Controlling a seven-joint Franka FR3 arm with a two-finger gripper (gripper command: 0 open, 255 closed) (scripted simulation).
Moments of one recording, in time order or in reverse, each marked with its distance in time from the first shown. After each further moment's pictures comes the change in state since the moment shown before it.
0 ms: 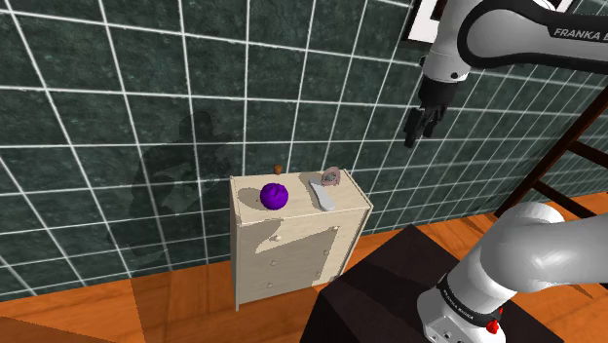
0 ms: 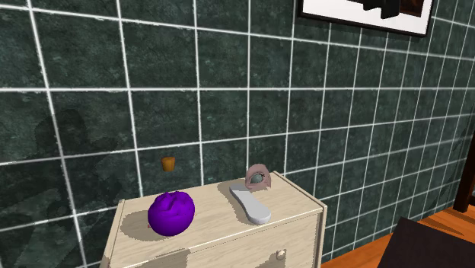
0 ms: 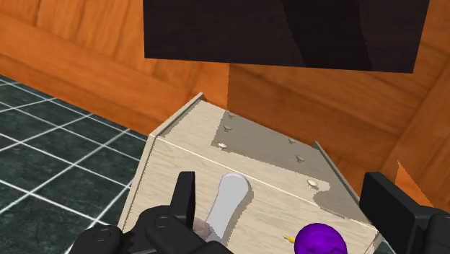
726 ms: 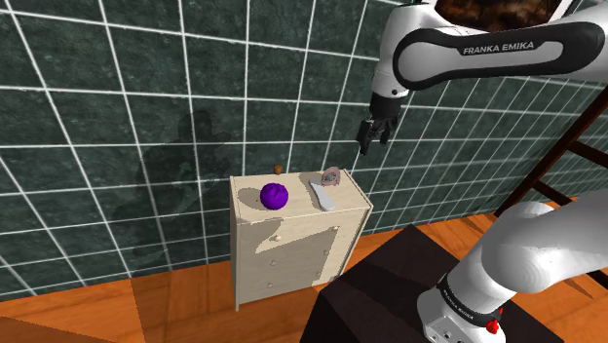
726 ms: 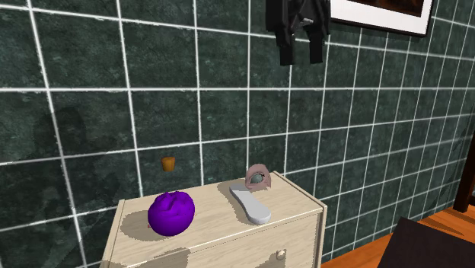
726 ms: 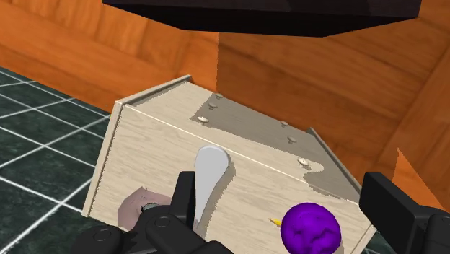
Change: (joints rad) arm 0.027 0.295 0.067 0.044 0.037 0.241 0.098
